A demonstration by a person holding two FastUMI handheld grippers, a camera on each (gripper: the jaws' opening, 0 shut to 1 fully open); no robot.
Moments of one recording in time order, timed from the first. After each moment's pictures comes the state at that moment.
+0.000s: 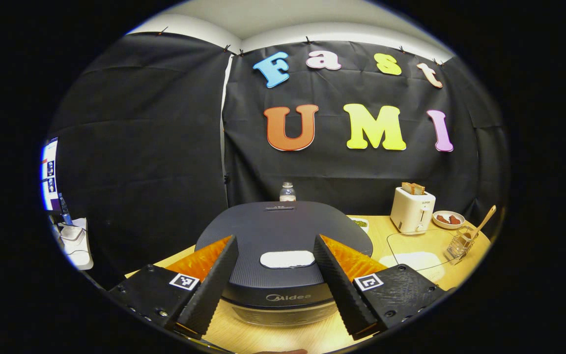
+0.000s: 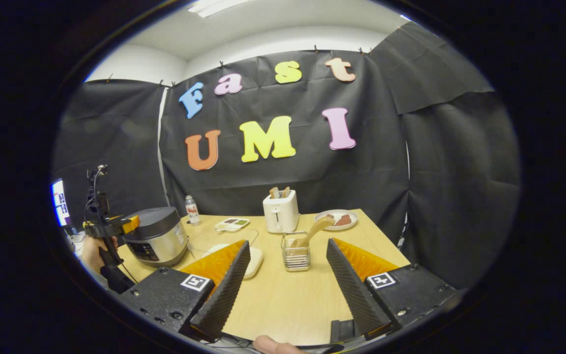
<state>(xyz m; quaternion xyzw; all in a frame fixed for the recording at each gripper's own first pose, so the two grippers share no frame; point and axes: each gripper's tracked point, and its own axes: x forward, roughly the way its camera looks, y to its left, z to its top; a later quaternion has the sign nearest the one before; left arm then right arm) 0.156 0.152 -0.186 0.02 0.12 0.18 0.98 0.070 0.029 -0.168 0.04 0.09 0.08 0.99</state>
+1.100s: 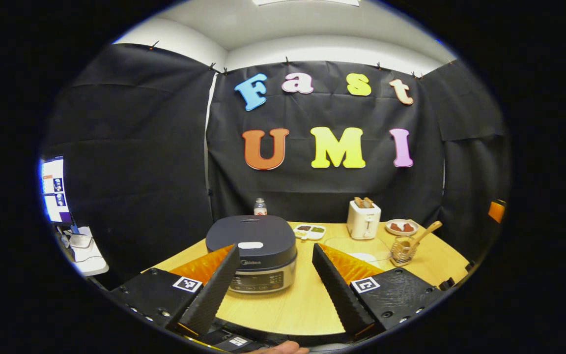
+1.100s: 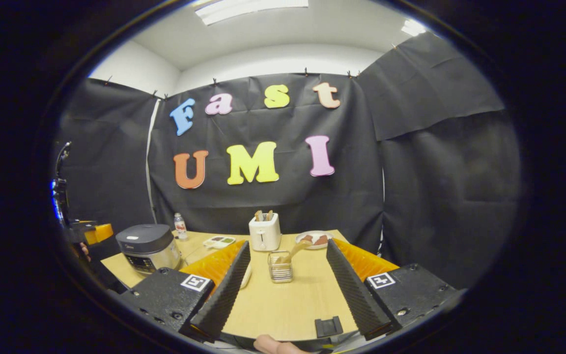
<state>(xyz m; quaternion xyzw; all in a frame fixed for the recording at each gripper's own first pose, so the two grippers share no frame) 0.021 0.020 -0.079 0.01 0.09 0.09 0.99 0.009 0.010 -0.094 0.02 0.03 0.02 1.00</state>
